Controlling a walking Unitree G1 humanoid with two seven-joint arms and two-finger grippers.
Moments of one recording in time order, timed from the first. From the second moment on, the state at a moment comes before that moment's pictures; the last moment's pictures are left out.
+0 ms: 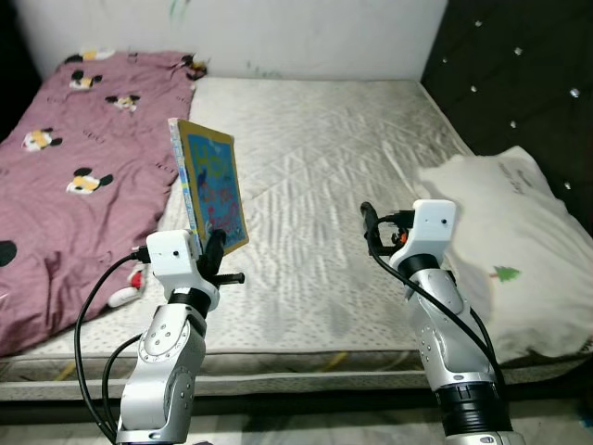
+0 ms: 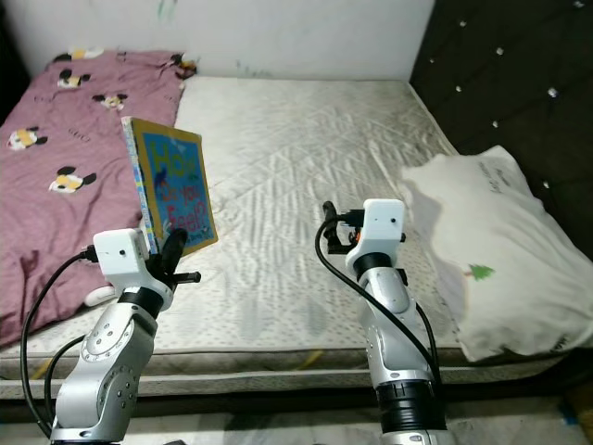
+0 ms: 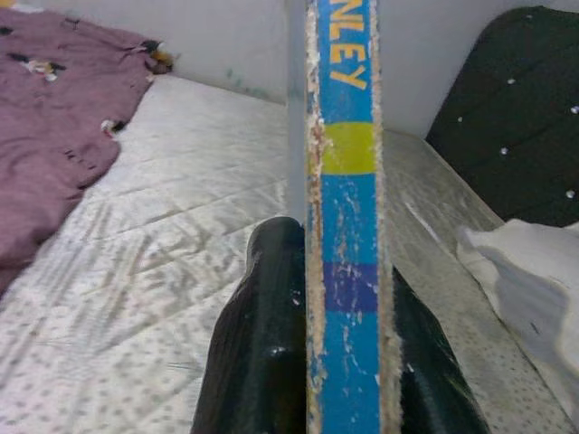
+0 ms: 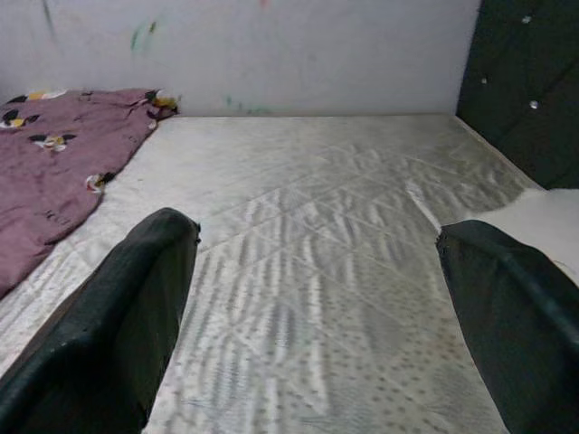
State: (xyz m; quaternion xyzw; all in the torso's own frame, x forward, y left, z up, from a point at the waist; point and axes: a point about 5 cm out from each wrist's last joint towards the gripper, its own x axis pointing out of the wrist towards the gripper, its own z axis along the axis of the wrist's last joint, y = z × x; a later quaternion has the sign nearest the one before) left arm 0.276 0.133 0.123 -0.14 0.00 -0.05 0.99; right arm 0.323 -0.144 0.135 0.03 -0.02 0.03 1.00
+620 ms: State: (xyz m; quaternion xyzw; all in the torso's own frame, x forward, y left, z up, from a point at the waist) left arm 0.278 0.123 0.124 -0.13 0.00 -0.07 0.99; right arm 0.322 -0.159 0.133 0.02 -0.02 0.01 1.00
